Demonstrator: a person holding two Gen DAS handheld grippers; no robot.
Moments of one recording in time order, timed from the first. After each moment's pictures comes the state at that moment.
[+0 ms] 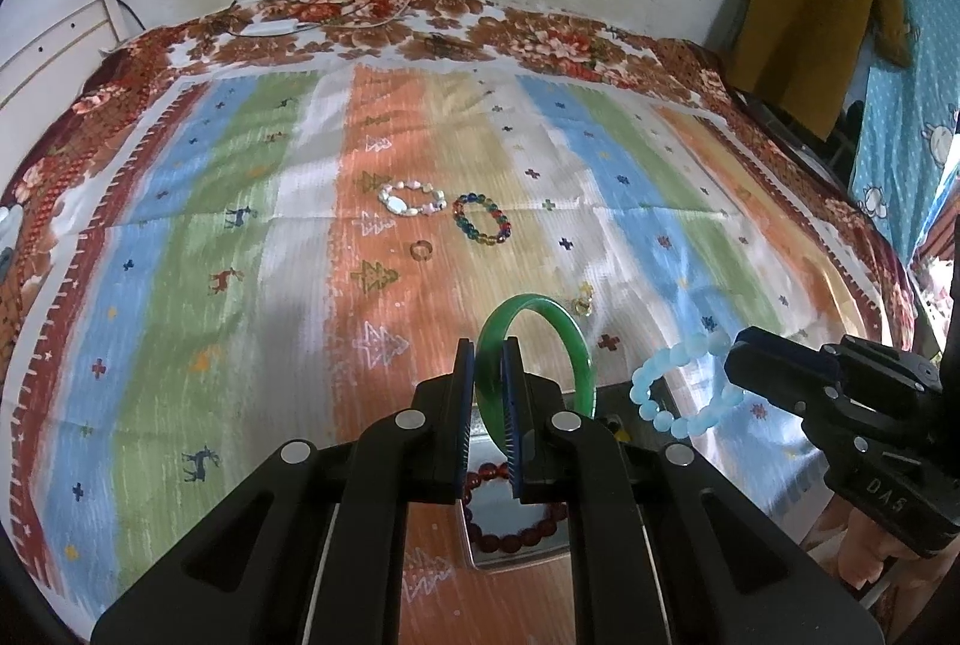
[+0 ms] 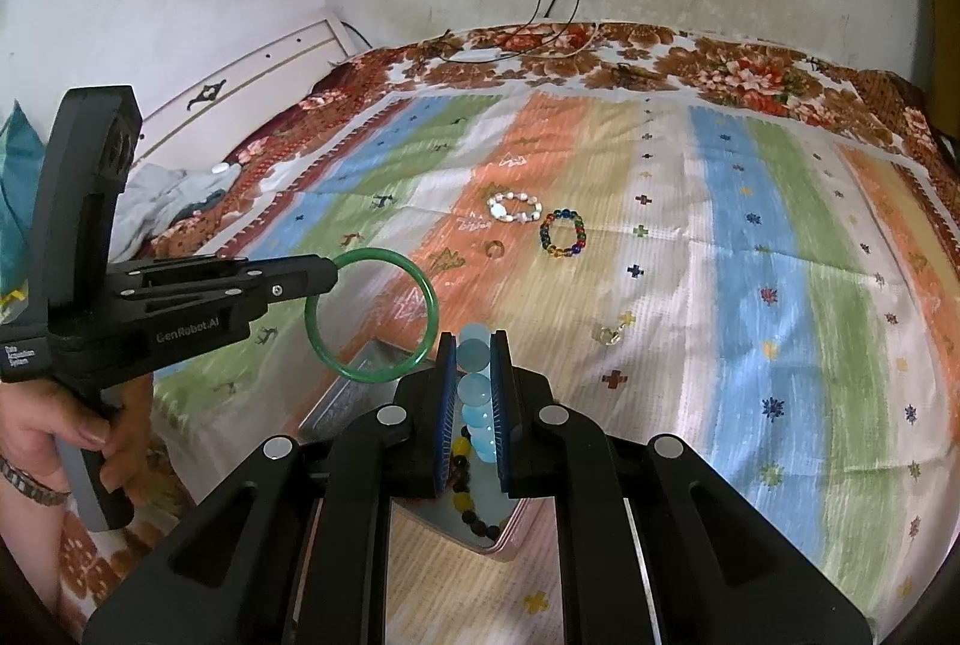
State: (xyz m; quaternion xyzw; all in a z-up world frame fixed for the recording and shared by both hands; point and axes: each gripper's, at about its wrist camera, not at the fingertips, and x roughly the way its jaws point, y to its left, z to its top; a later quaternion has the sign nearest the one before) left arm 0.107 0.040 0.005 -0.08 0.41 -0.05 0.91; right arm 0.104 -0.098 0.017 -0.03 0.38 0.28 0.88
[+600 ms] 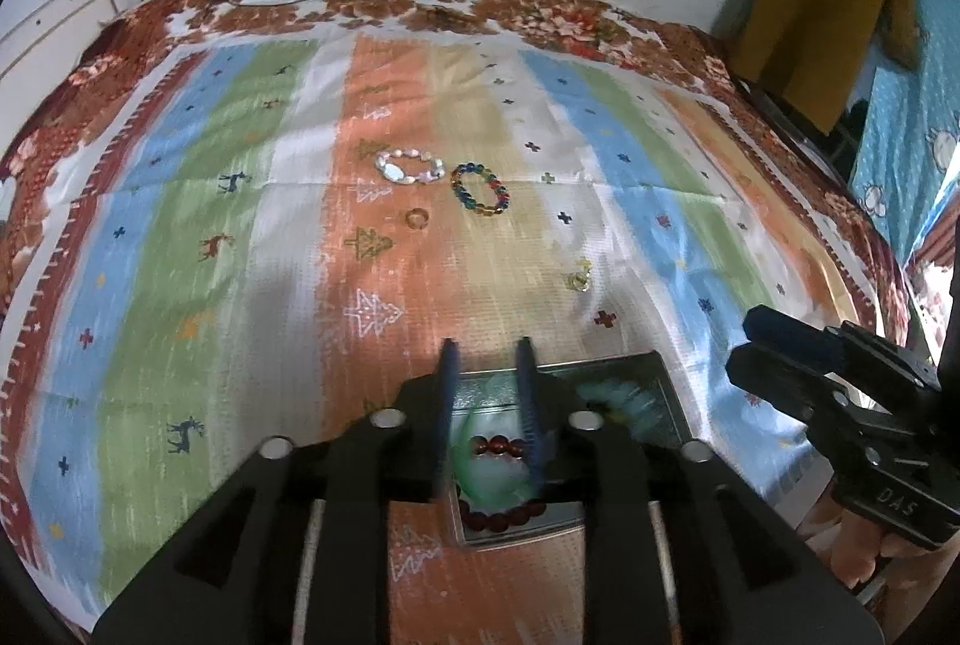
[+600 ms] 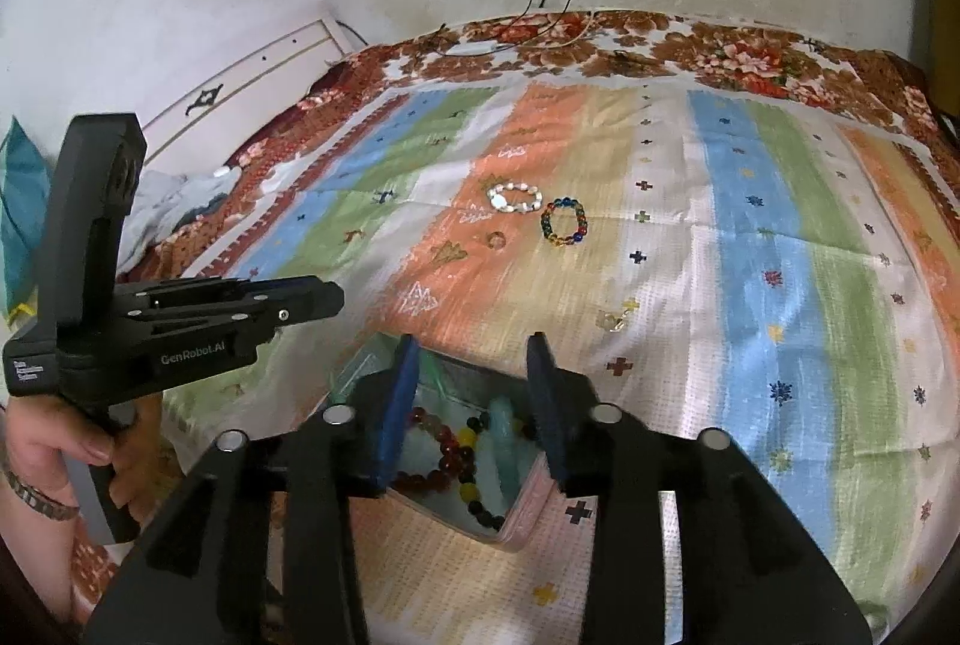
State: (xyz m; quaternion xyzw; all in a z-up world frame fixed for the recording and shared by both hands) left arm 0.109 0.046 -0.004 -0.10 0.44 -0.06 0.89; right arm 0.106 -0.102 0.016 -0.01 0.39 0.28 0.88
